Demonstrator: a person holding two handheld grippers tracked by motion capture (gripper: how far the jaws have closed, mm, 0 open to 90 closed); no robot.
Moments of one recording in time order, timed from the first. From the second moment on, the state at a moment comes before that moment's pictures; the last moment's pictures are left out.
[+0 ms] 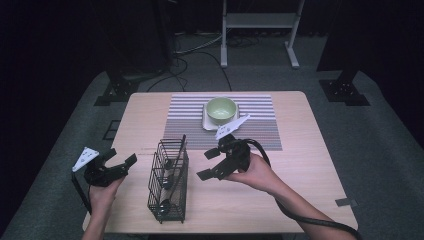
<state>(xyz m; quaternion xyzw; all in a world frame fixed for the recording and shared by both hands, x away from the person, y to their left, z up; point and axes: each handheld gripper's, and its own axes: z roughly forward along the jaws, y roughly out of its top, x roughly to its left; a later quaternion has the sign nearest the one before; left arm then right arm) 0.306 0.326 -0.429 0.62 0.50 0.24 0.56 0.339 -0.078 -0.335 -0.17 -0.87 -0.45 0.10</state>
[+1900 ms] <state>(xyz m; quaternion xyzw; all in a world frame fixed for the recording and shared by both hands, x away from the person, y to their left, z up) 0.304 0.331 -0.430 0.61 0.51 0.25 0.56 0.358 -0.020 -0.347 -0.16 -0.87 -0.44 0.14</state>
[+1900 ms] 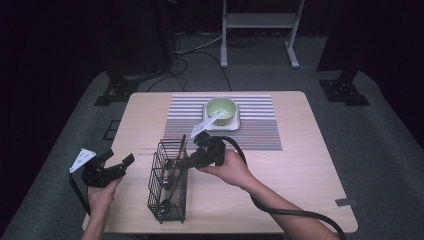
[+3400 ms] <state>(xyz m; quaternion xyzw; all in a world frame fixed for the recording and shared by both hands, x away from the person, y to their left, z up) 0.301 0.329 -0.428 0.61 0.51 0.25 0.56 0.363 -0.065 -0.282 -0.19 -0.81 -0.54 0.14</state>
